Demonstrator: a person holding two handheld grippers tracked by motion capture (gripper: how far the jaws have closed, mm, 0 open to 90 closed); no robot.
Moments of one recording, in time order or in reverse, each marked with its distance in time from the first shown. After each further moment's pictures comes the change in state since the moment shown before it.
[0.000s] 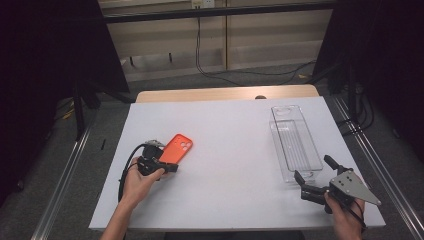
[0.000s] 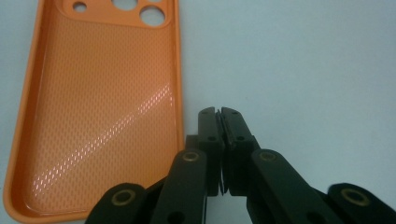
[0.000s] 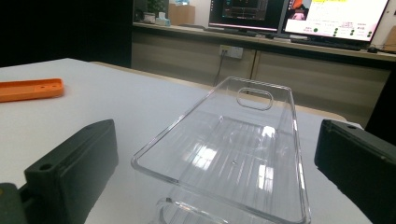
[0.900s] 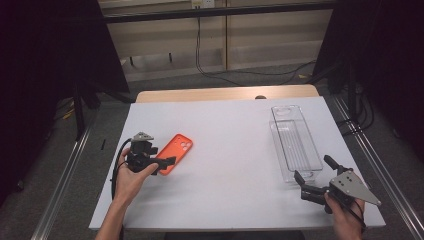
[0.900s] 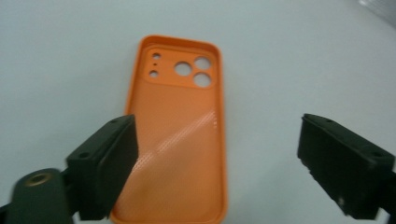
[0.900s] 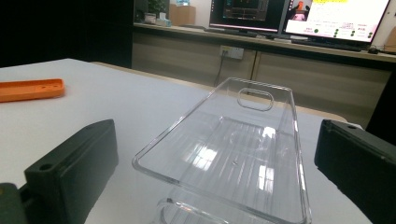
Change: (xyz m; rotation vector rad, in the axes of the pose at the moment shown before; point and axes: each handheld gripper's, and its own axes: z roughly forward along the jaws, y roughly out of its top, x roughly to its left) left arm 0.011 0.003 -0.024 -0.176 0.138 -0.012; right arm 0.000 0.000 0.000 -0.002 0.002 0.000
